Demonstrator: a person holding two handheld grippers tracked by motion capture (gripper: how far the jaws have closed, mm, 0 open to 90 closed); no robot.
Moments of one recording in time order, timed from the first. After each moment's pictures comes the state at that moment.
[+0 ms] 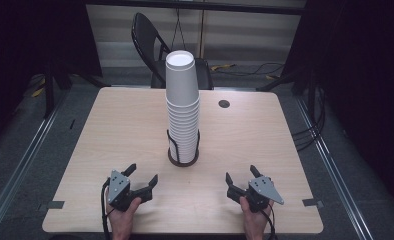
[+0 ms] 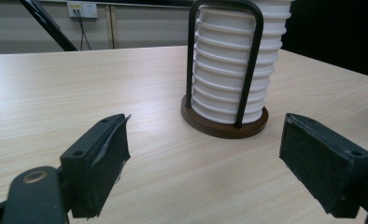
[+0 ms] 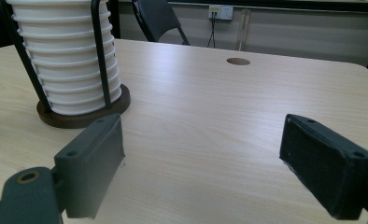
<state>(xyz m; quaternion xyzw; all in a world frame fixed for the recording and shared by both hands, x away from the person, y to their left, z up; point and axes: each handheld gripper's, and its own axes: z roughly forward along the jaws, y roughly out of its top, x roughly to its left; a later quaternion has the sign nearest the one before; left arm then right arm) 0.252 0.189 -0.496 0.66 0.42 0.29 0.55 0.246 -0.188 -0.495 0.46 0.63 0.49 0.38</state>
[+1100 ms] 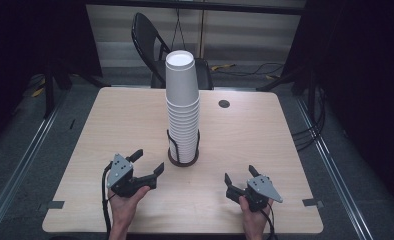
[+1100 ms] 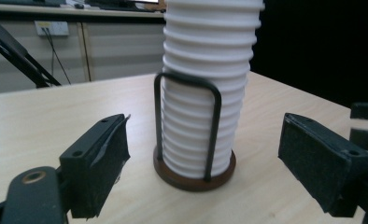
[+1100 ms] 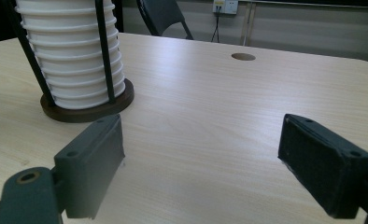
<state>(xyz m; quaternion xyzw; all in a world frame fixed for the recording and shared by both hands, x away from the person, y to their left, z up) 0.267 0.174 -0.437 0.67 0.37 0.28 0.58 0.248 -0.187 -0.494 0.46 0.64 0.49 0.37</state>
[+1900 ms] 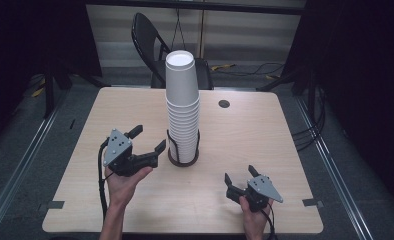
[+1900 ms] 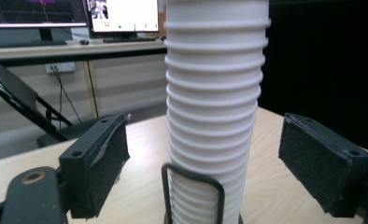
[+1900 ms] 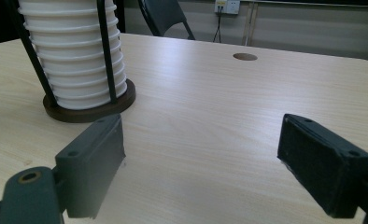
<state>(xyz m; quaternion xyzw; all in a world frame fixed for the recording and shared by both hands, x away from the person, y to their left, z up) 0.286 0.167 -0.365 0.66 0.33 0.31 0.60 0.248 -0.188 -0.495 0.46 0.64 0.49 0.36</state>
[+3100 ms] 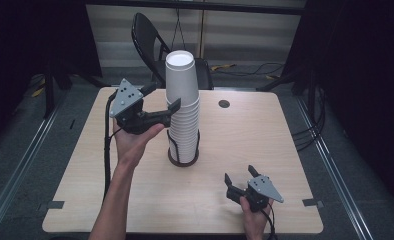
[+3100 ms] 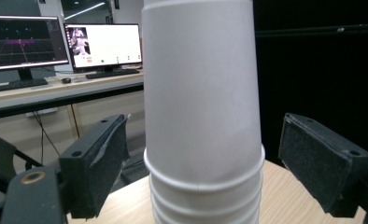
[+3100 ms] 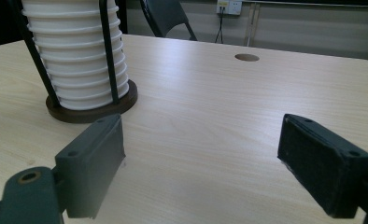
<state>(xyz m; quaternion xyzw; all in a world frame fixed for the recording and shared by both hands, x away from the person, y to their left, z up) 0.332 0.136 -0.274 0.66 0.28 0.31 0.63 0.248 -0.188 -0.495 0.46 0.64 0.50 0.36</state>
